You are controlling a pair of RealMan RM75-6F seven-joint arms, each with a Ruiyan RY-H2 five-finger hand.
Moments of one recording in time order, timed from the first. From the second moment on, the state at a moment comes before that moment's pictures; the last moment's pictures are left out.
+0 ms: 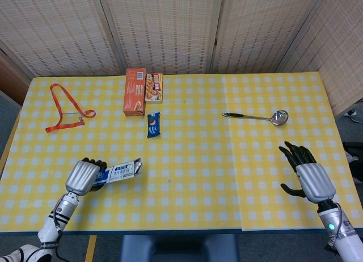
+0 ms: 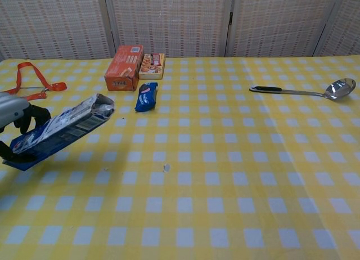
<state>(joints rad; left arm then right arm) -0.45 -1.45 -0.01 -1.40 1.42 1.18 0.34 0.24 -1.02 0.02 -1.76 -1.48 1.26 0.01</state>
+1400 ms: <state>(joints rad) -0.16 -1.17 0.04 -1.67 1.51 1.60 0.10 0.12 -1.03 0.02 -1.79 -1.44 1.44 -0.24</state>
